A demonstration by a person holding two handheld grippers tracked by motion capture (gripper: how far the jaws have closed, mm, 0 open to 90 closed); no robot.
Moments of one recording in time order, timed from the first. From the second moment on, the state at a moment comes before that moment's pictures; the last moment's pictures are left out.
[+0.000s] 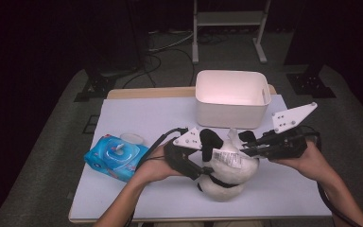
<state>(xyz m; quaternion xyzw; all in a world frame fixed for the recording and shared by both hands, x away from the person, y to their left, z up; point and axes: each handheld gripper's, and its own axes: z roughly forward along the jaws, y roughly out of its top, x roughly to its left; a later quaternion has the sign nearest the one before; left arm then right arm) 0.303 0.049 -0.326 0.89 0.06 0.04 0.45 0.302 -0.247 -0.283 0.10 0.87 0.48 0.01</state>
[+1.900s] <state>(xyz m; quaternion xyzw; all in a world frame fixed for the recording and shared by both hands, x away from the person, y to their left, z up) 0.295 0.050 -0.333 0.87 0.01 0.02 0.49 0.297 -0.284 -0.294 0.14 0.88 0.46 0.02</state>
